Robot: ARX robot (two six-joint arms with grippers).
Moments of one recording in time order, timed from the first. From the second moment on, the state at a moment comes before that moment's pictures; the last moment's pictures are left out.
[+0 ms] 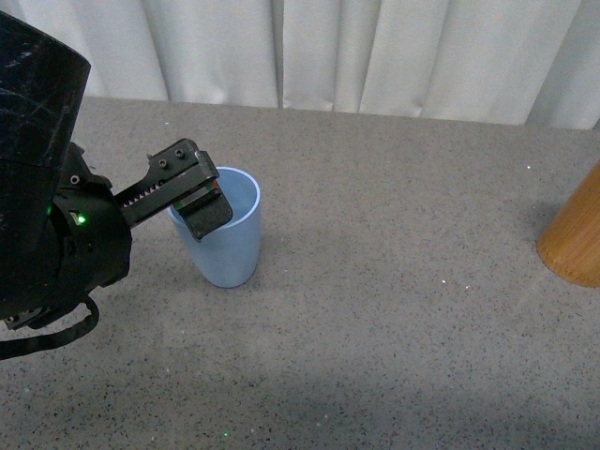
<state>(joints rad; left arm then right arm) -0.42 1.78 0.58 0.48 -0.27 -0.80 0.00 0.00 0.00 0.00 0.00 0.00</state>
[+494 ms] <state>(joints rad) -0.39 1.81 0.62 0.45 -0.29 -0.82 0.00 0.00 0.00 0.00 0.00 0.00</state>
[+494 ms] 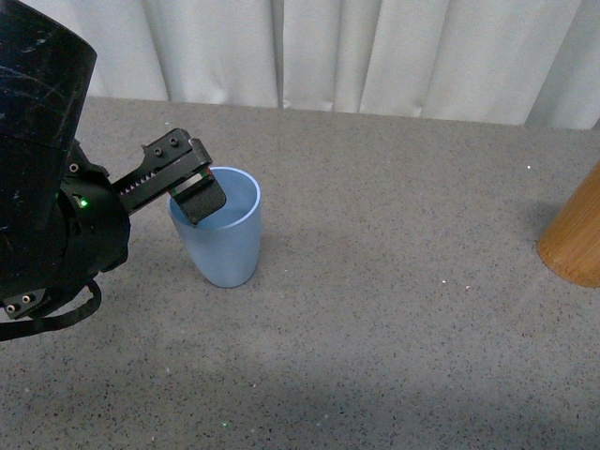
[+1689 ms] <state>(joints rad) -0.38 1.64 0.59 0.43 -0.20 -0.76 0.00 0.00 0.00 0.00 0.00 0.00</state>
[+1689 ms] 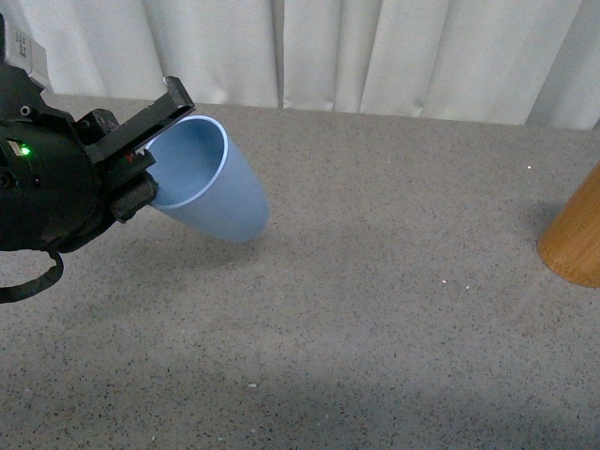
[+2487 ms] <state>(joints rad) -0.56 1.84 0.84 0.29 -0.18 -0.71 0.00 0.00 0.00 0.00 0.00 0.00</state>
